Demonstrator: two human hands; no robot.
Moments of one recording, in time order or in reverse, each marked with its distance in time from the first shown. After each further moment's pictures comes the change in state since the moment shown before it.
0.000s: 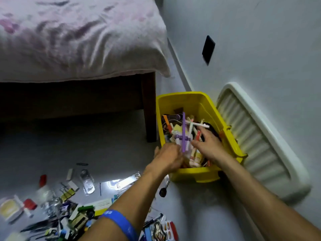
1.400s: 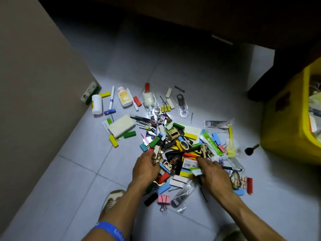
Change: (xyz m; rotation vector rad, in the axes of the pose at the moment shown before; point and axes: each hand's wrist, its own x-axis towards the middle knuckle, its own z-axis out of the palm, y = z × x) left_hand -0.302 -0.310 0.159 -0.525 0.281 -0.881; right_hand -0.215 -0.022 0.294 -0.770 -0.452 -0.576
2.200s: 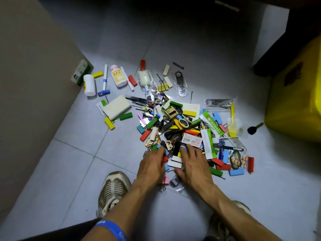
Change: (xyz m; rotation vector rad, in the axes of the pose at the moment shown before) left_hand -0.049 0.000 0.031 0.168 -0.021 0.312; right_hand -0.014 -0.047 0.043 -0.022 -0.058 -0.086
